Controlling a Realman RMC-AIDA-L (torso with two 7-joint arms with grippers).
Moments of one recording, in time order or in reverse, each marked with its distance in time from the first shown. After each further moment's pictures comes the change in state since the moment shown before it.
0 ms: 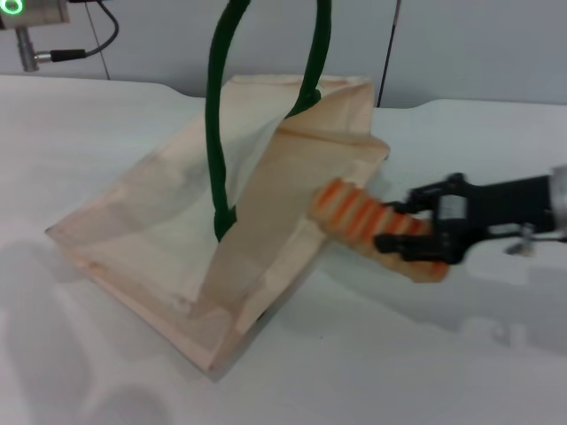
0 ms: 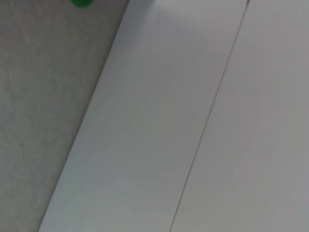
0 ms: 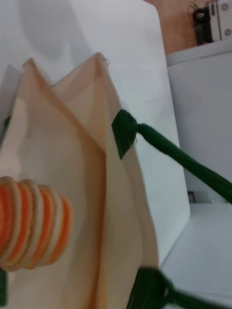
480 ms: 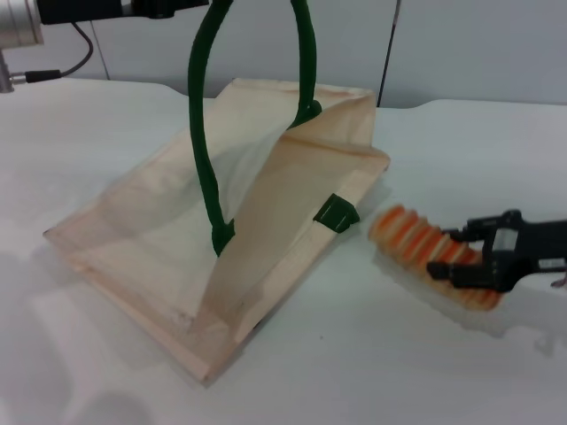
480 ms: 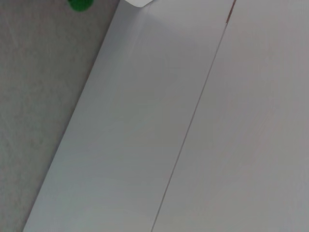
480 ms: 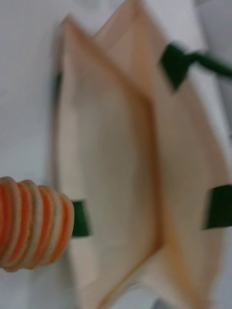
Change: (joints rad) left arm 0.055 0.007 0.000 -0.009 -0.006 0.009 0.004; right arm -0.117 -0.017 0.041 -0.012 -0.049 -0.072 0.023
